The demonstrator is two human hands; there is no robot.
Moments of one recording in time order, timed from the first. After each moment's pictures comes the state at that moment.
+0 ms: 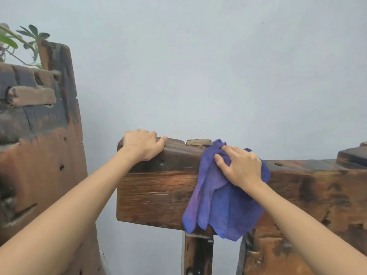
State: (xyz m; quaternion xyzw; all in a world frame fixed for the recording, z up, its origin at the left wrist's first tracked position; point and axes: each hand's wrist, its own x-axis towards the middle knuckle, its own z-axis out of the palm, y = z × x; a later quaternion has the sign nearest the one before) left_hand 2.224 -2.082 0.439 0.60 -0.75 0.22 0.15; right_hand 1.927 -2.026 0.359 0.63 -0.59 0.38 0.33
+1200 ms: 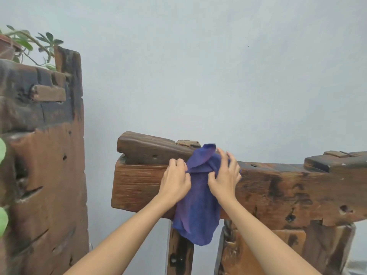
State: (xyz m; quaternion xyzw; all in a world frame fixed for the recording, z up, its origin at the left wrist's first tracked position) left_hand 2.119 -1.972 0.341 0.48 -0.76 -0.06 0.43; right_hand 1.955 -1.965 0.327 0.55 -0.65 0.51 0.09
